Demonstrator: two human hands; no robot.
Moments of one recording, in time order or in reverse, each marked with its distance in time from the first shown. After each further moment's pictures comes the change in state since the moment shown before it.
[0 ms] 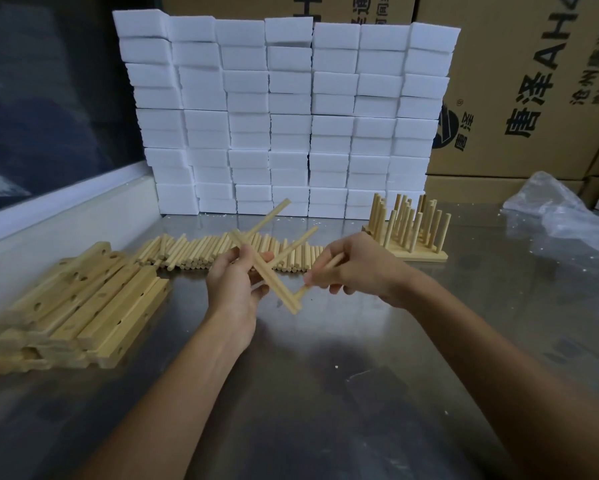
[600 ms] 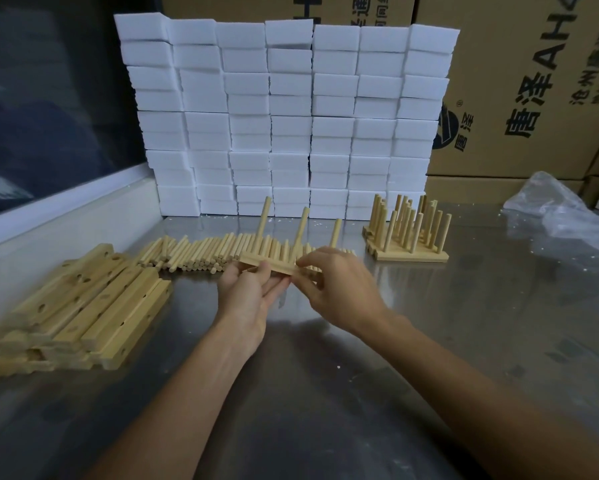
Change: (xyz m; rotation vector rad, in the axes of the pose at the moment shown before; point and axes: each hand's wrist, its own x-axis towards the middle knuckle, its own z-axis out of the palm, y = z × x) left_hand -0.001 -0.009 0.002 -0.076 -0.081 -0.061; right_hand 0.003 0.017 0.051 -0.533 0.428 -0.380
